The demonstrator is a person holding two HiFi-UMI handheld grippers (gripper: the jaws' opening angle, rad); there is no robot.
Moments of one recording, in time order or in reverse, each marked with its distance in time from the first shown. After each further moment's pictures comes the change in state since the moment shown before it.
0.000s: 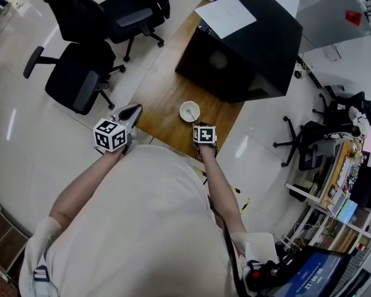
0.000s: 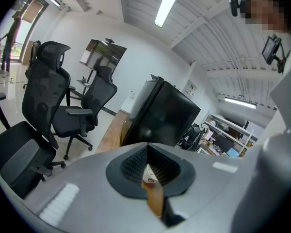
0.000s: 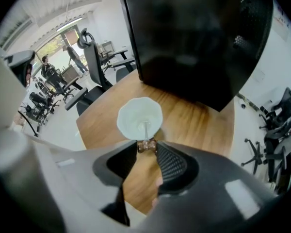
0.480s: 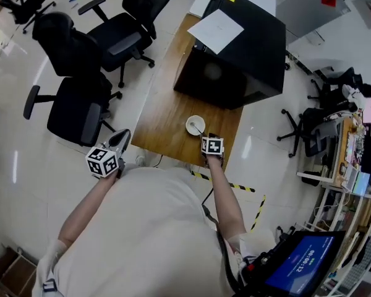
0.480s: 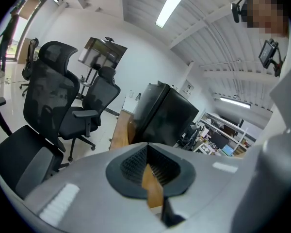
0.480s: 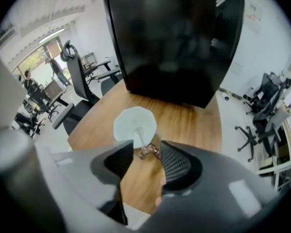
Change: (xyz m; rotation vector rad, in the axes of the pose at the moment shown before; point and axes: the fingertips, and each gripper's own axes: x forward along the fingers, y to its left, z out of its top) left arm -0.067 0.066 0.012 0.006 0.047 -0.051; right arm -0.017 0.005 0.003 0.203 -0.090 -0.129
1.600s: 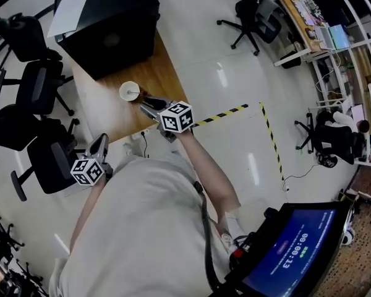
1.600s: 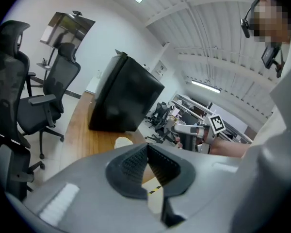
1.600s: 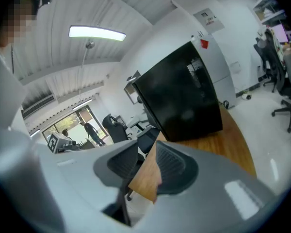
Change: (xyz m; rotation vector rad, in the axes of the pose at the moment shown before) left arm 0.043 -0.121 -0.067 0.132 0.233 -0.301; right arm -0.203 0.069 0.028 0.259 -0.645 0.446
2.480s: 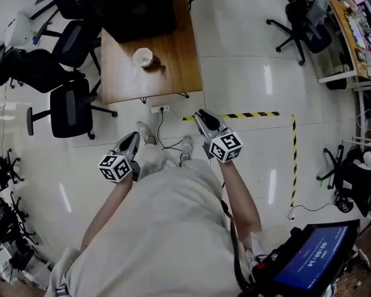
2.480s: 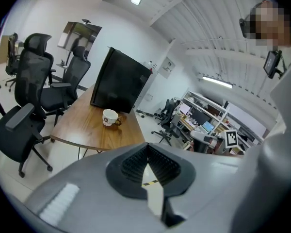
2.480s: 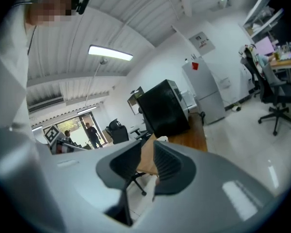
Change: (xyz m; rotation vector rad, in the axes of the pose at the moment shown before) left arm 0.007 -0.194 -0.166 -0.064 -0.018 0.193; right arm -0.272 -0.062 -0.110 -0.068 -0.191 -0.009
